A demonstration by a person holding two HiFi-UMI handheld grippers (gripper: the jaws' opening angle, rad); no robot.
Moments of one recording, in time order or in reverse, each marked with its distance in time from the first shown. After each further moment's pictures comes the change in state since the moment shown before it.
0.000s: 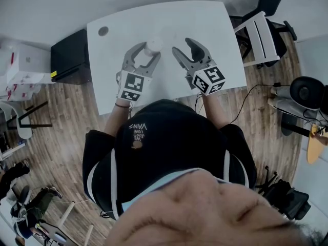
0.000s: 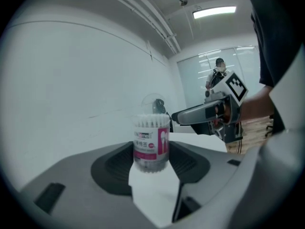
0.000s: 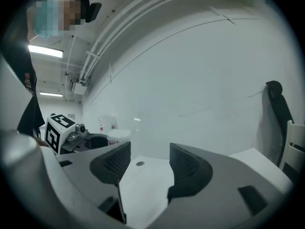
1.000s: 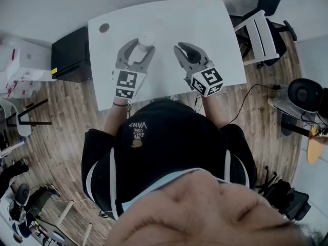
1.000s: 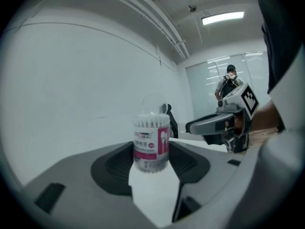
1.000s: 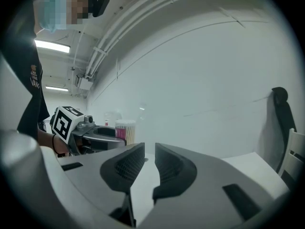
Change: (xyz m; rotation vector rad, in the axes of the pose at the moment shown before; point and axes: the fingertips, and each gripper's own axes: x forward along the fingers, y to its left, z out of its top) left arm -0.027 0.013 0.008 -0.089 -0.044 0.074; right arm -0.017 0.028 -0.006 -0.064 0.027 0.038
